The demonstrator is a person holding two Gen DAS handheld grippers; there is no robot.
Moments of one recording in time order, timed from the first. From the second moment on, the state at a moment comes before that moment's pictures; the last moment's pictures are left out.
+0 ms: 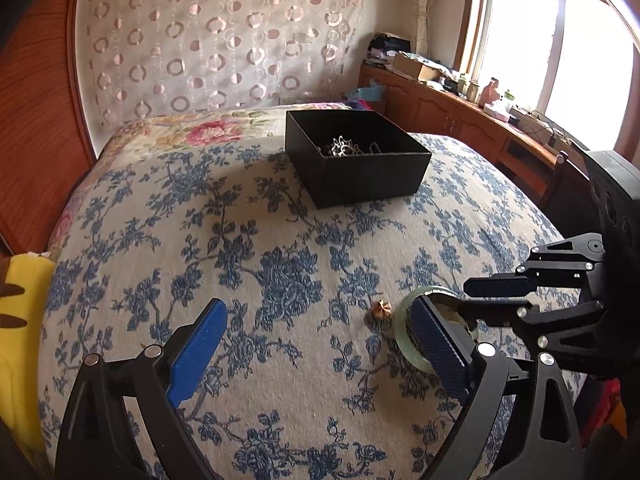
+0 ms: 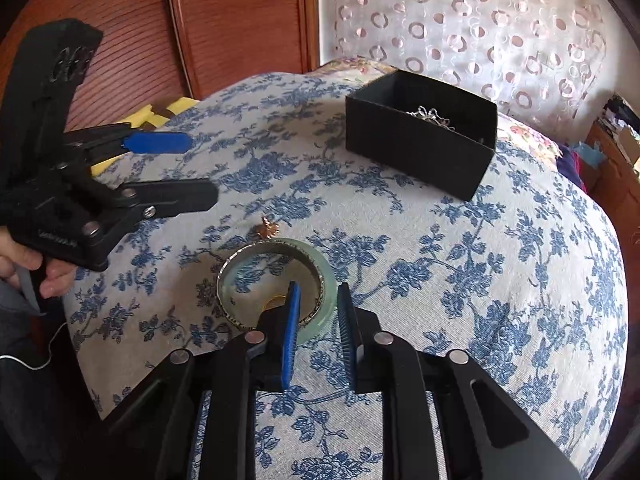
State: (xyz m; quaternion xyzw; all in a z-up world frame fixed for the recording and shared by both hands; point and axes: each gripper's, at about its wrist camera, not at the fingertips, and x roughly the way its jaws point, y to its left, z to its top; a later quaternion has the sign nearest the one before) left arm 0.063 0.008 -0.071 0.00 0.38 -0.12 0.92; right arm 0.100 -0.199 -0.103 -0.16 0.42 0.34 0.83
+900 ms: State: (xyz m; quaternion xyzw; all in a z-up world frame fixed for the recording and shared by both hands) left arm 0.045 0.020 -0.078 -0.01 0.39 -0.10 0.91; right arm 0.079 -0.168 -0.092 -0.14 0.40 0.39 0.82
